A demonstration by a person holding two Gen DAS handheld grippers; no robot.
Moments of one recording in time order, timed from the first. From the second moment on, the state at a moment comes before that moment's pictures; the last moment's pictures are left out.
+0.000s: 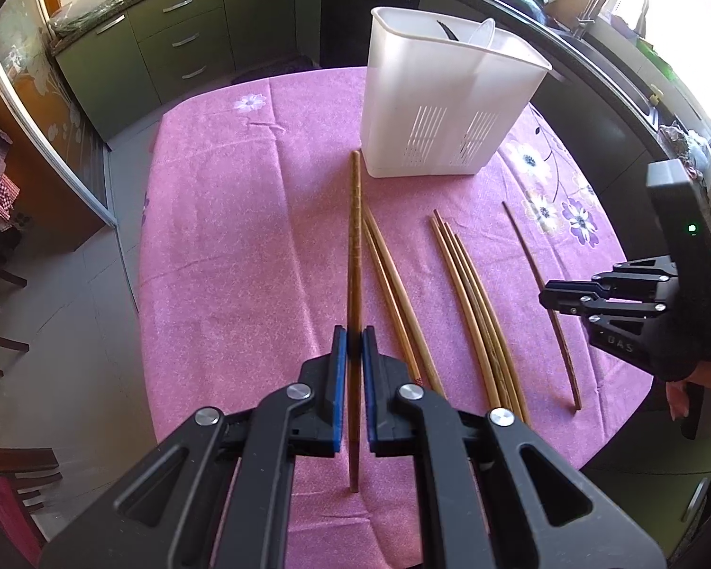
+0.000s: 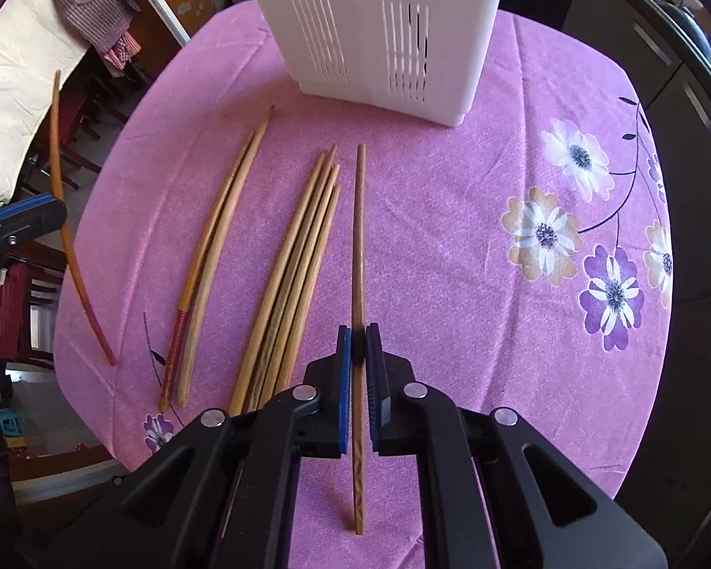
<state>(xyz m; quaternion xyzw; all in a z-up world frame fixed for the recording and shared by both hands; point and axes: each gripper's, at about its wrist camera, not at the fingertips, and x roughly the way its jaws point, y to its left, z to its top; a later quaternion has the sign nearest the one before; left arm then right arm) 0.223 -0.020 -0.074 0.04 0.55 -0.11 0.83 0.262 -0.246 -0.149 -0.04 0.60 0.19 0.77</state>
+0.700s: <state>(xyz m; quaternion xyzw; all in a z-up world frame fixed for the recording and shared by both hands) 0.203 -0.030 -0.033 0.04 0.52 -0.12 0.85 0.194 -0.304 -0.053 -0.01 0.48 0.23 0.85</state>
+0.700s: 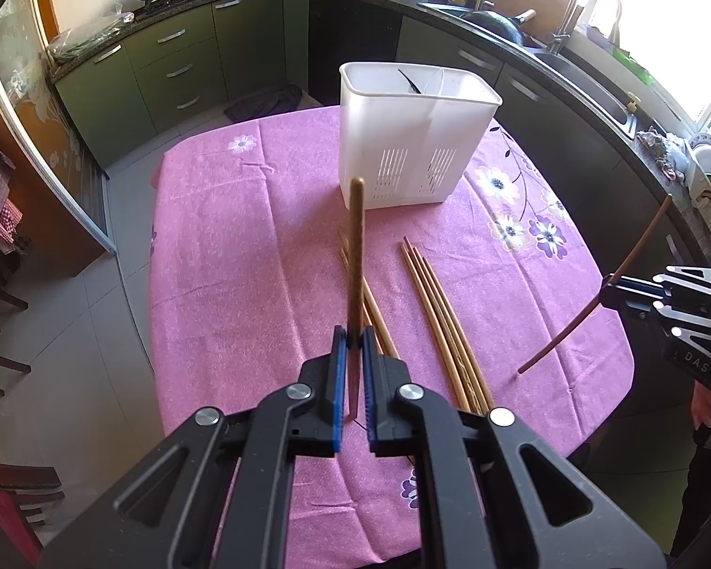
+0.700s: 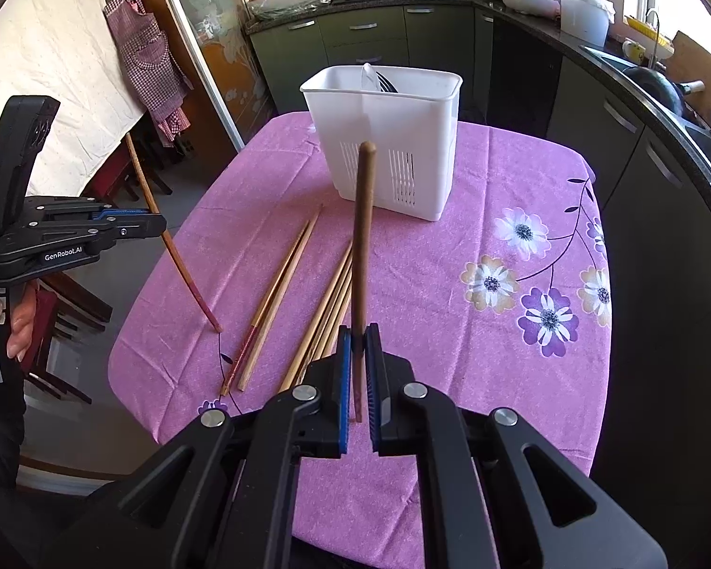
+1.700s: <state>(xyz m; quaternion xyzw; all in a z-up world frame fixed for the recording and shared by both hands) 0.266 -0.076 0.137 0.04 0.38 -0.15 0.91 0.231 -0.329 -0.034 0.03 0.46 0.24 0.86</state>
